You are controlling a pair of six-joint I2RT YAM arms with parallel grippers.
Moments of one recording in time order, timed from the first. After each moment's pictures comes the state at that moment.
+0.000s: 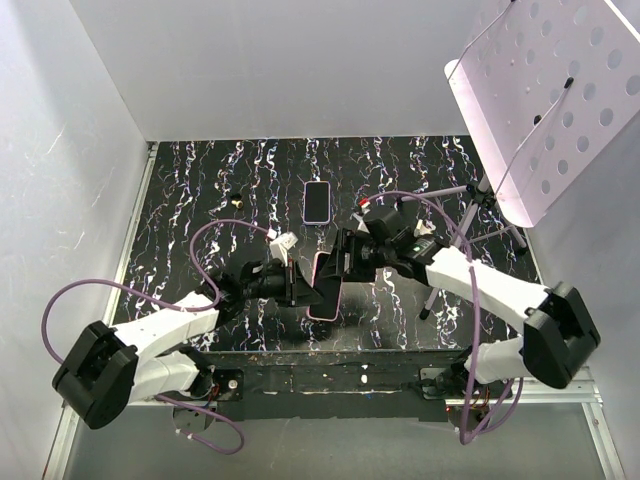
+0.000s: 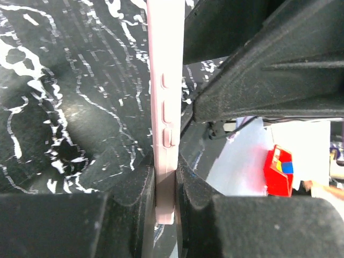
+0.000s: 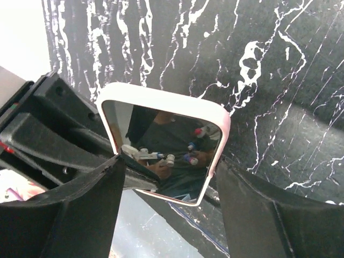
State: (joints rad) left arm -0.67 1.12 0.45 0.20 0.56 -0.73; right arm 0.78 1.38 0.94 -0.33 -0.32 0.86
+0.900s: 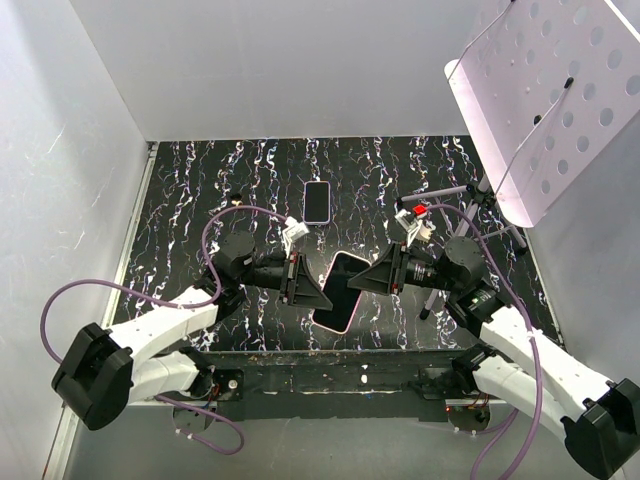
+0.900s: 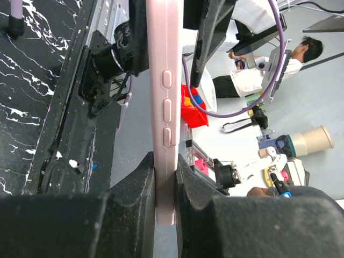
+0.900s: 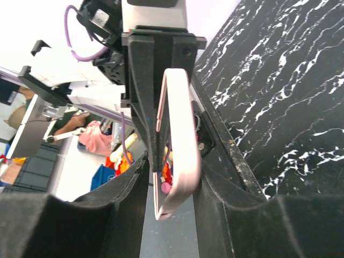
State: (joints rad) left arm -0.67 1.10 0.54 0.49 1.07 -0.96; right arm 0.61 0.80 0.52 0.24 -0.77 0.91
